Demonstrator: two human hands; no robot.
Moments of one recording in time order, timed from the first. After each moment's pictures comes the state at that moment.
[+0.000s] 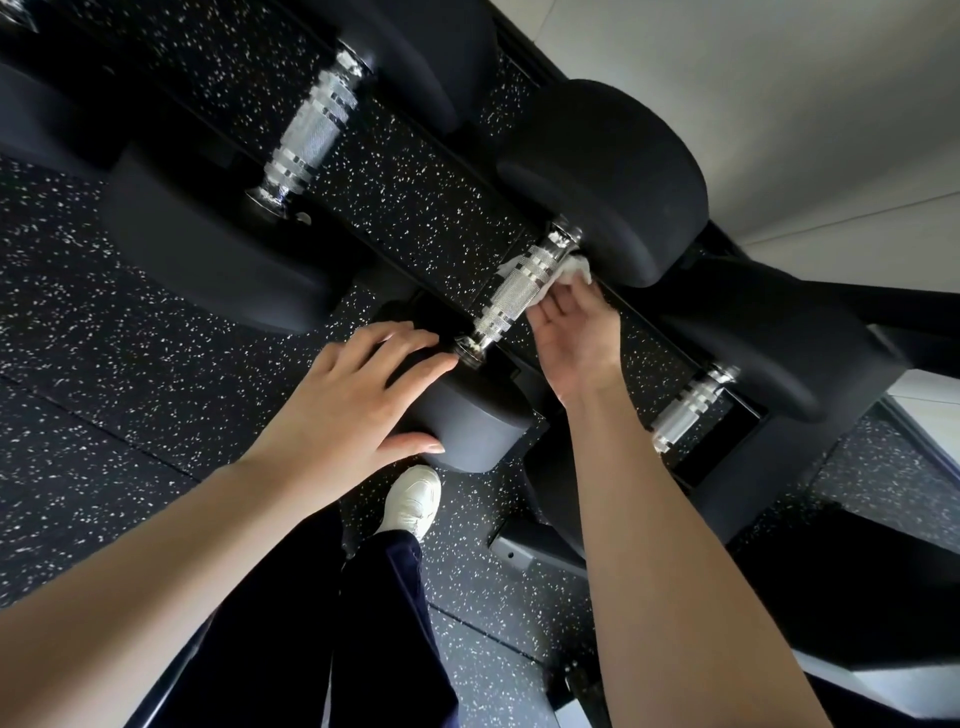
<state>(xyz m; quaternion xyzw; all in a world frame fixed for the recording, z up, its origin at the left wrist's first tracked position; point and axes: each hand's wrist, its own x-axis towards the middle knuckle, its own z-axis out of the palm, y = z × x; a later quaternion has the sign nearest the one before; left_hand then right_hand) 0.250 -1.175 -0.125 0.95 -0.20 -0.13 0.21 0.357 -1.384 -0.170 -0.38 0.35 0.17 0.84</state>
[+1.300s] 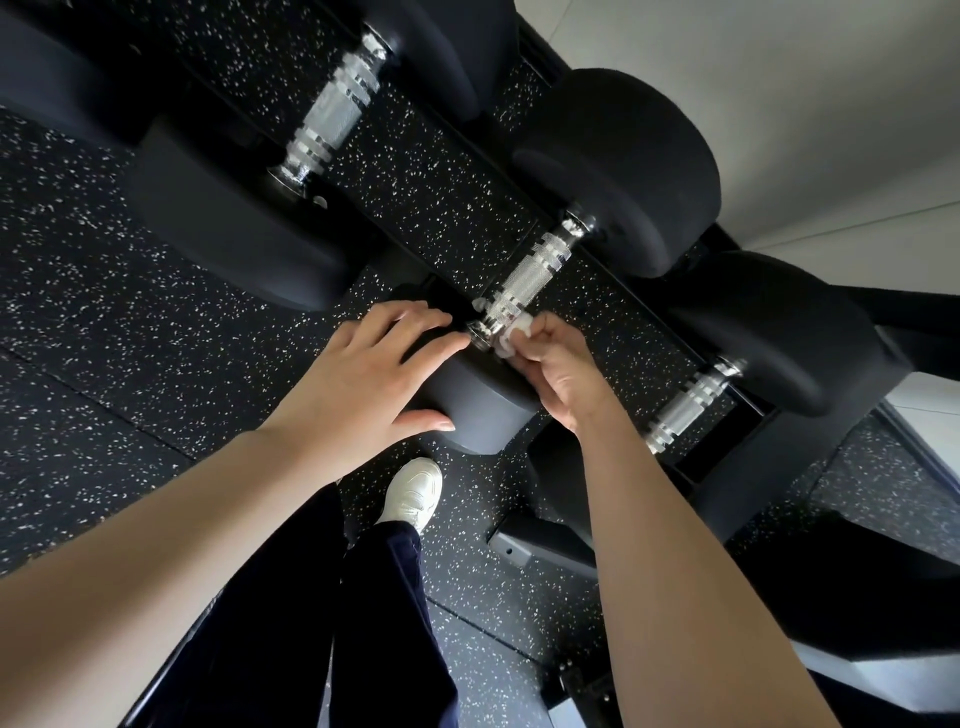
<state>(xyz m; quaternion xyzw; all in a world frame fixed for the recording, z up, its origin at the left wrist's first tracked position) 0.246 -1.175 -0.127 0.95 -0.19 -0.11 0.22 0.320 -1.382 -0.173 -0.58 0.31 0.34 0.68</state>
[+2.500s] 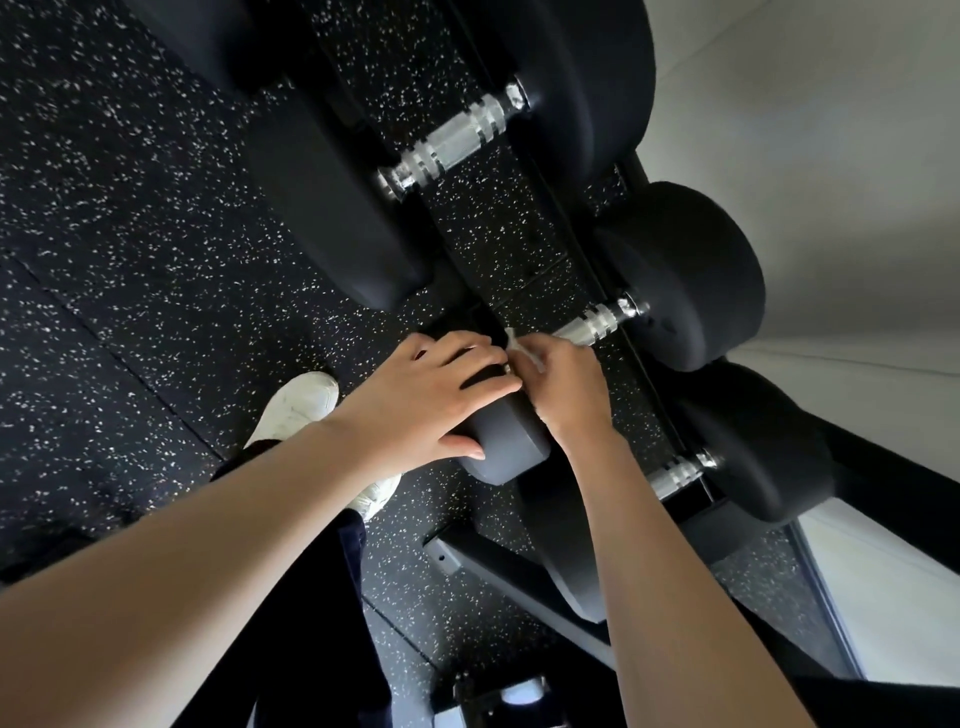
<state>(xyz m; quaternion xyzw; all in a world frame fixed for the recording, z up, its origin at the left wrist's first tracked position) 0.243 -1.174 -0.139 0.95 -0.15 -0.06 0.27 0.343 -1.332 -0.134 -0.94 -0.11 0.31 0.10</state>
